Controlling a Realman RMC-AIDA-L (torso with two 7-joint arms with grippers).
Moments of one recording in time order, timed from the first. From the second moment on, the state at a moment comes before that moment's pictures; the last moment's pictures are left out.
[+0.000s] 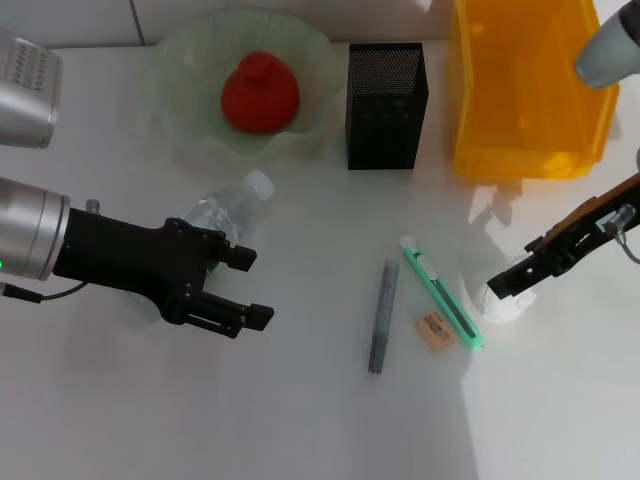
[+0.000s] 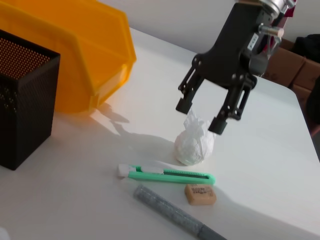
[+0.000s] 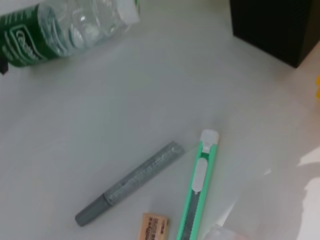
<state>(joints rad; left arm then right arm) -0.57 -2.06 0.90 0.91 2.20 1.74 -1.66 0.63 2.08 -1.13 -1.23 -2.57 -1.70 2.42</state>
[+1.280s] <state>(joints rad) -0.57 -2.06 0.84 0.94 2.17 1.76 -1.66 0.60 2.08 -0.94 -1.67 -2.60 -1.74 2.49</state>
